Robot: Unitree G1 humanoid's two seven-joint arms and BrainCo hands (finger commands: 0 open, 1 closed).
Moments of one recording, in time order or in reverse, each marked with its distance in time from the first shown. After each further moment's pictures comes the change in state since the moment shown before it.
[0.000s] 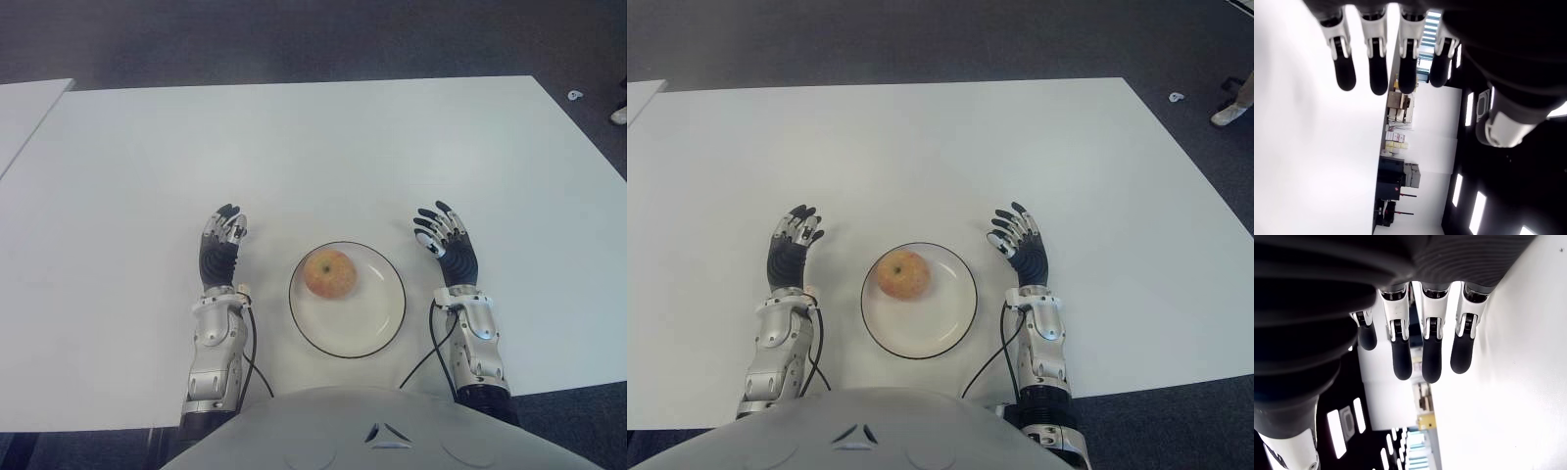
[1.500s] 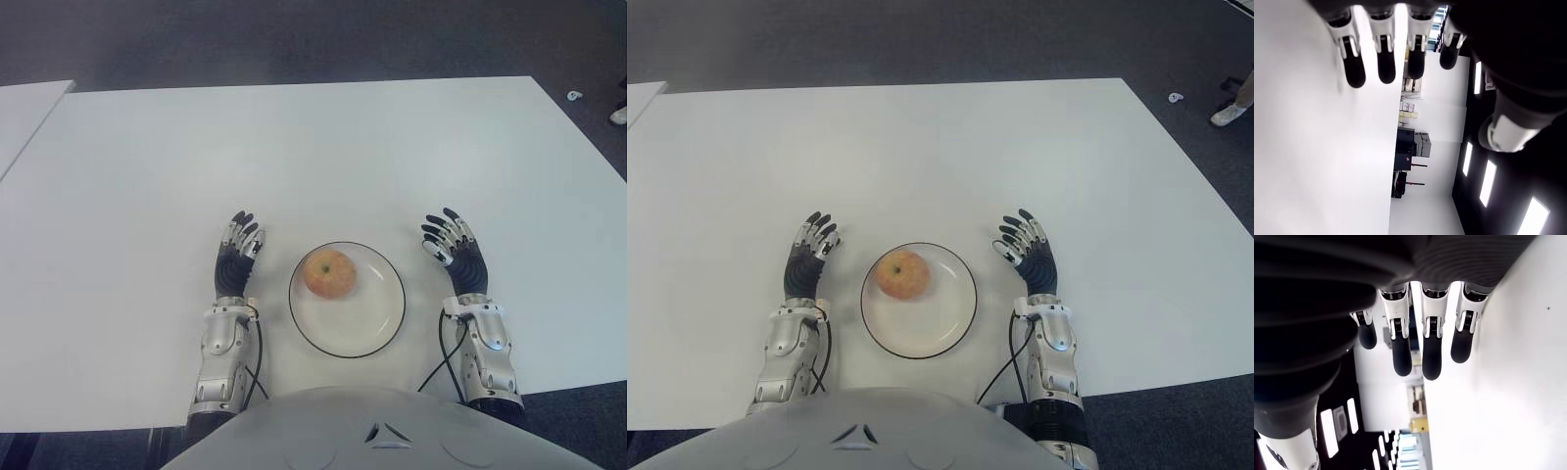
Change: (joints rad) left arm 0.013 0.002 -0.006 0.147 0.020 -0.111 -0.144; right arm 0.074 -0.031 -0.002 -0.091 -0.008 0.031 -0.001
